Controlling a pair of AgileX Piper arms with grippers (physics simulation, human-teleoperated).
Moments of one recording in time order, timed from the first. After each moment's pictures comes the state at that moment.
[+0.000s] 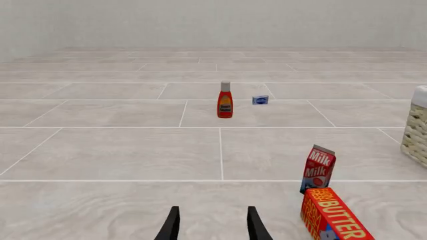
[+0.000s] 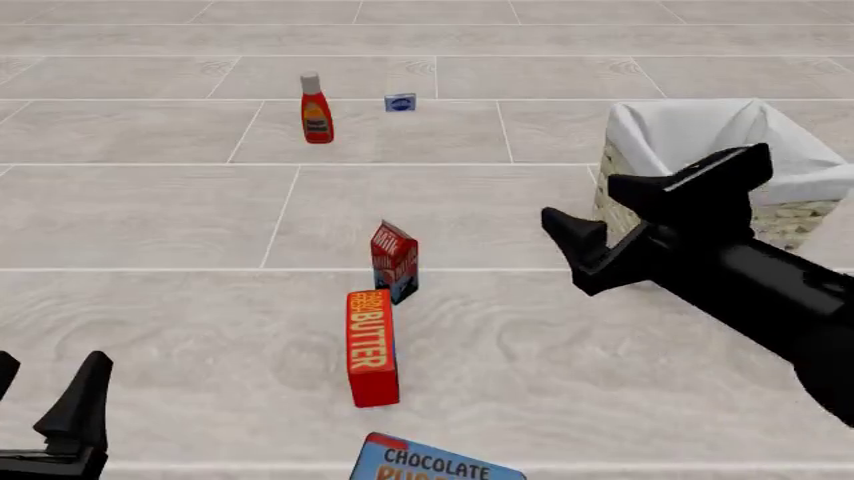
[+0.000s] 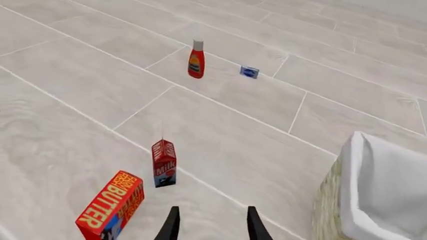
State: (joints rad) left arm 0.00 0.01 0.00 0.00 0.00; right arm 0.48 1.01 -0.67 -0.04 -0.14
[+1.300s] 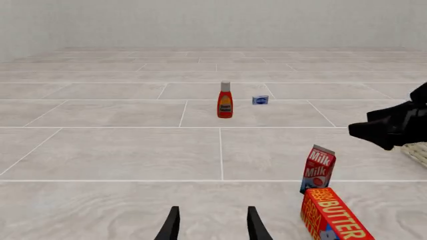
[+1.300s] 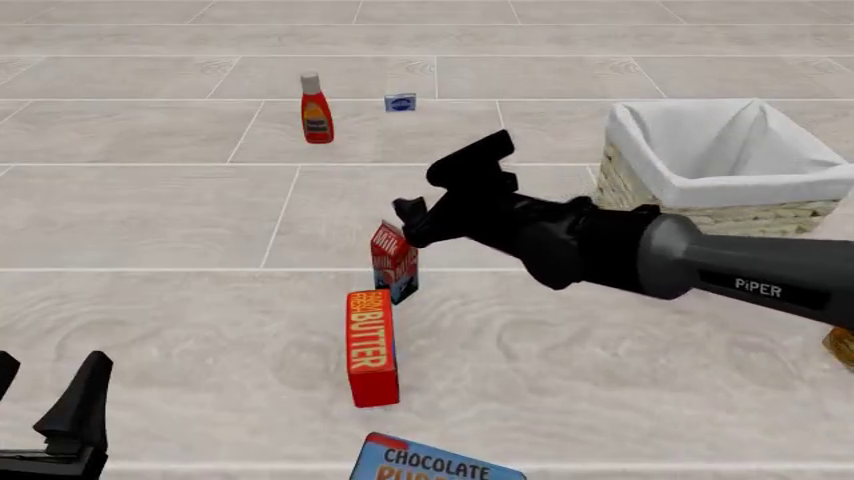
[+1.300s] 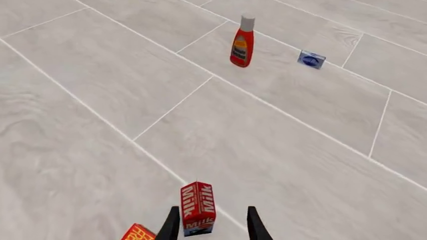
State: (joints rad) left arm 0.00 0.01 0.00 0.00 0.00; right arm 0.61 1.76 -1.15 -0.16 -0.08
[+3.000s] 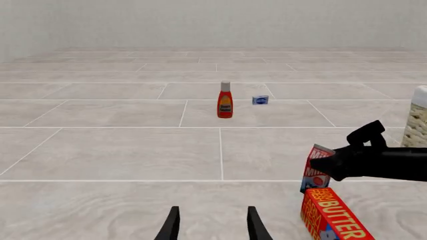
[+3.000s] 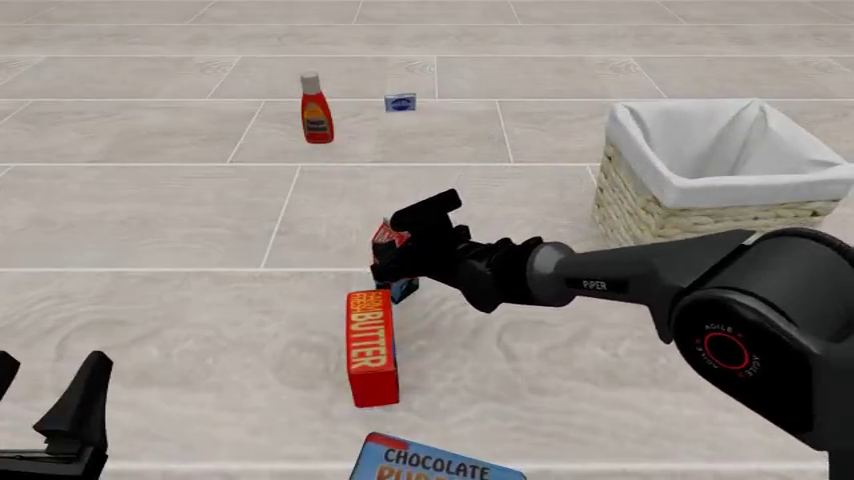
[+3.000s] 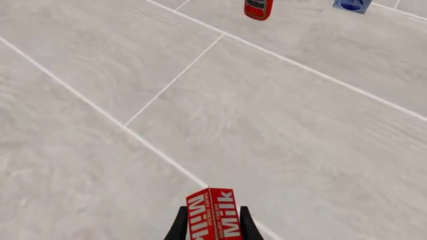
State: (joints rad) left arm 0.00 0.01 0.00 0.00 0.00; right arm 0.63 2.12 -1.33 -0.23 0.02
